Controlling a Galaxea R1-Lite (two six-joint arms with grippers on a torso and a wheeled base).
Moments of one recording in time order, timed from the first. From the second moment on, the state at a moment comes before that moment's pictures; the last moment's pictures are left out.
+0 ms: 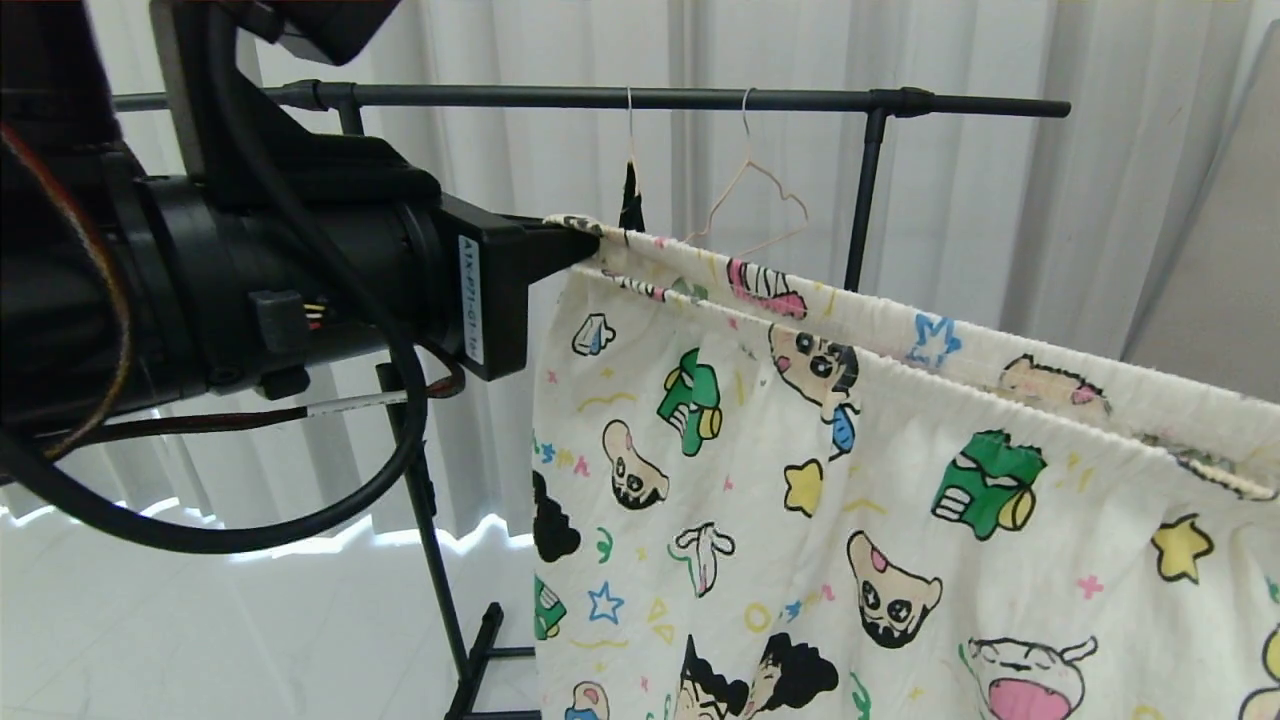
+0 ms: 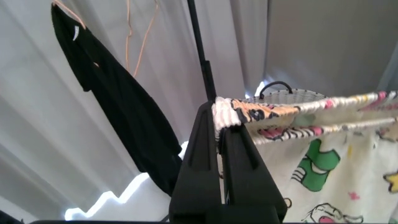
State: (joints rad) left arm -0.74 1.40 -1.21 -0.05 0.05 0.15; right arm 1.32 1.04 -1.28 0.65 -0.41 -0.17
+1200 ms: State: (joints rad) left arm -0.83 1.08 -0.83 0.01 0.09 0.33; right arm 1.13 1.08 -1.29 0.48 -0.32 -0.14
